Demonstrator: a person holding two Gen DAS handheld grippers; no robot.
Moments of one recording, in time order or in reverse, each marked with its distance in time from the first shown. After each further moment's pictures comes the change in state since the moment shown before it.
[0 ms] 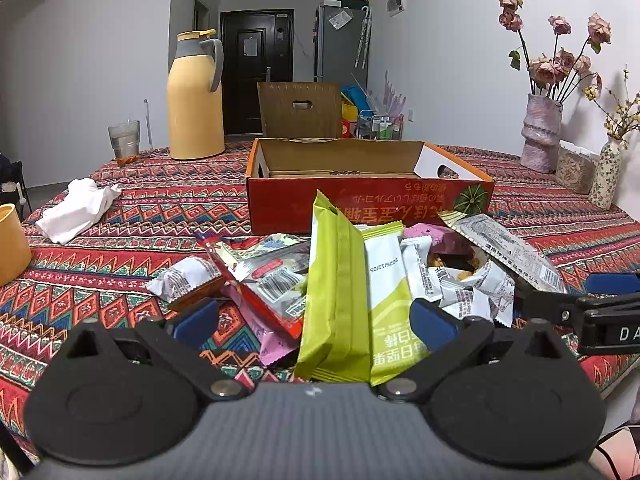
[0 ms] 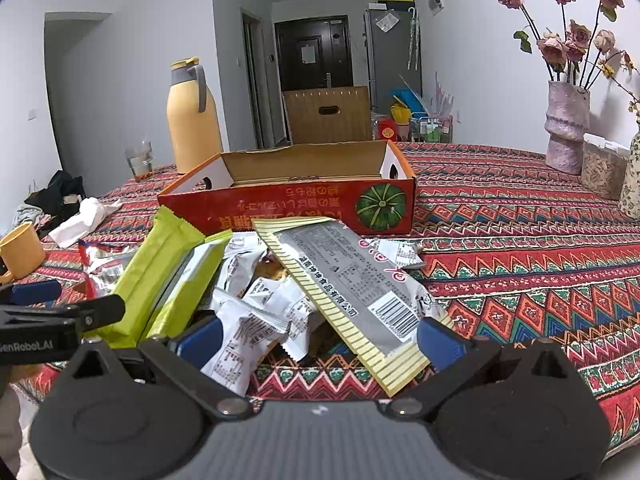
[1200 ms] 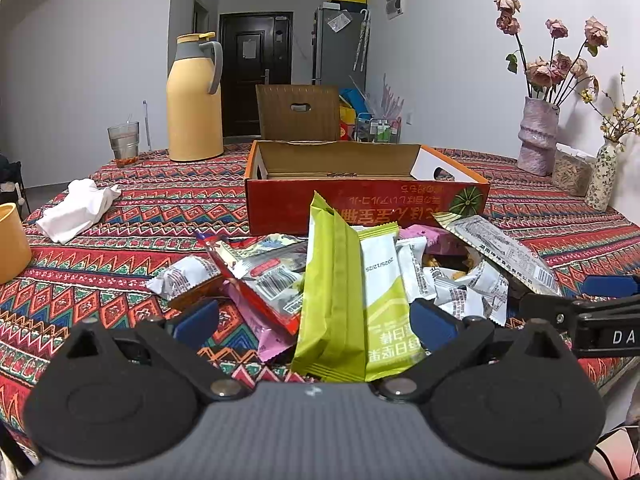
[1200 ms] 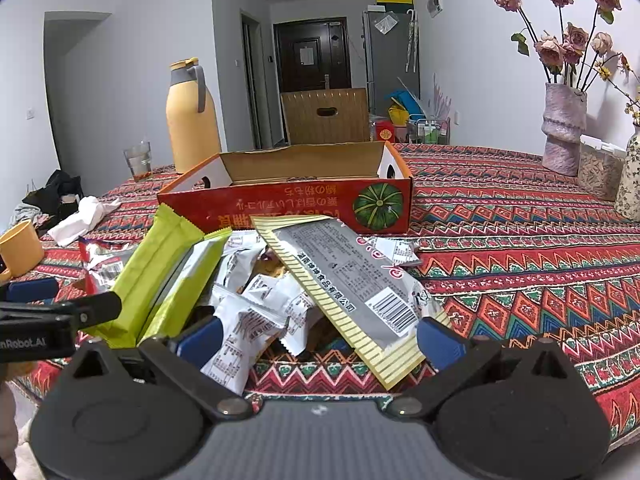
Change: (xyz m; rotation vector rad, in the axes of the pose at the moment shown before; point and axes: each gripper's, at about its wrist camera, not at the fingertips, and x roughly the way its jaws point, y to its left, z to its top) left arm -0.005 -0.001 -0.001 -0.003 -0.007 -0.004; right arm -0.002 -0.001 -0.002 -0.005 -0.004 -0.008
